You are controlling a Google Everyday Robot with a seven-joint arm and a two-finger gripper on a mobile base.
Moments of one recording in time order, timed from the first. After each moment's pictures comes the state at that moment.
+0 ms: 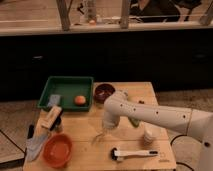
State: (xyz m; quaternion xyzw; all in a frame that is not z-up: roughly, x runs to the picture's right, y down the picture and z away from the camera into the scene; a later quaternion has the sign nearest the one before) arm 0.002 0.241 0.788 -0.34 -0.21 -0.23 0.89
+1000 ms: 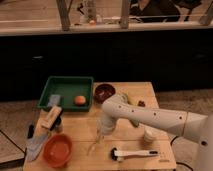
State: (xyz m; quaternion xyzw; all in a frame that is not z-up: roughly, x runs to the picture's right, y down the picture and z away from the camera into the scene) arm -0.027 0.274 0.771 -0.36 -0.30 -0.28 0.84
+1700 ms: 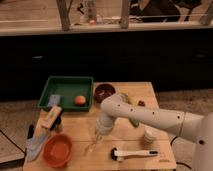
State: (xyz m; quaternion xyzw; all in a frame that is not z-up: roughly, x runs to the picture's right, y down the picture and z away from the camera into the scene) arm -0.040 0.273 0.763 -0.37 -0.32 -0.27 0.83
